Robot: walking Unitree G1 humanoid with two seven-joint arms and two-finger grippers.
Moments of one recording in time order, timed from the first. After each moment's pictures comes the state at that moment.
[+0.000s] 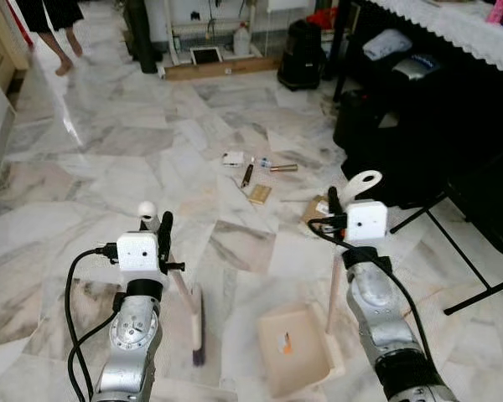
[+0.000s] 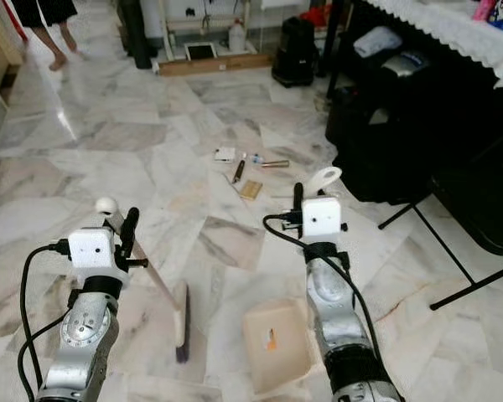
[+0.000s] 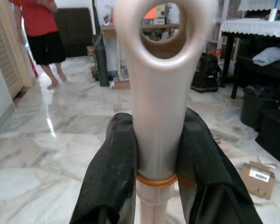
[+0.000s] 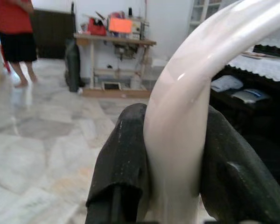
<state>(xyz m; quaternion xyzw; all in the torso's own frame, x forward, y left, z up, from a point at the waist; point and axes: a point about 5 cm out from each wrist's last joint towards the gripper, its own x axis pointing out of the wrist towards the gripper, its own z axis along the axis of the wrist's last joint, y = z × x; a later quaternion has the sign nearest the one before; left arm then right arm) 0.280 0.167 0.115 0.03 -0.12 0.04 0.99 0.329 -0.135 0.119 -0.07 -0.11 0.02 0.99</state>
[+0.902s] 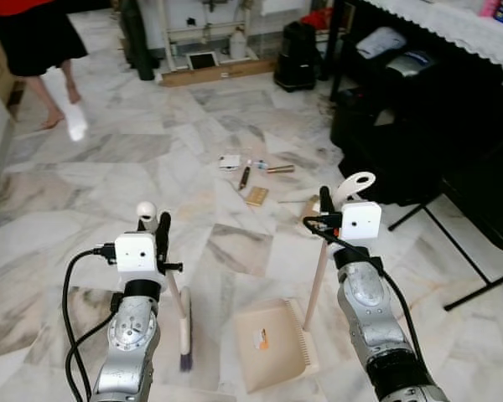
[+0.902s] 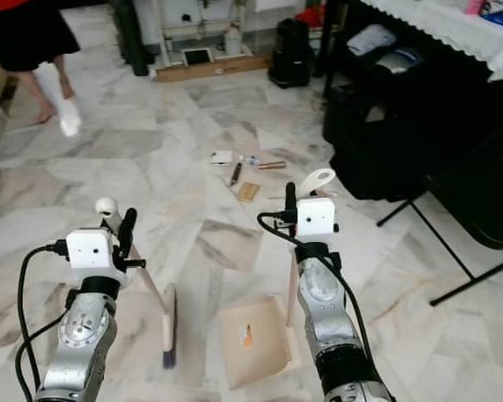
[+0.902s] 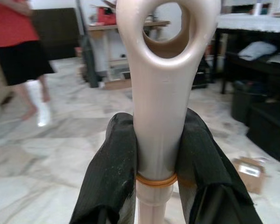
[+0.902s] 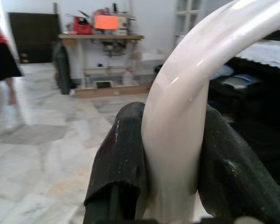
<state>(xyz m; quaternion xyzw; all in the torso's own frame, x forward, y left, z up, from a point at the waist) 0.280 0.168 0.115 0.03 -0.12 0.04 0.99 0.329 -0.134 0.119 -0.05 -0.11 0.02 0.99</state>
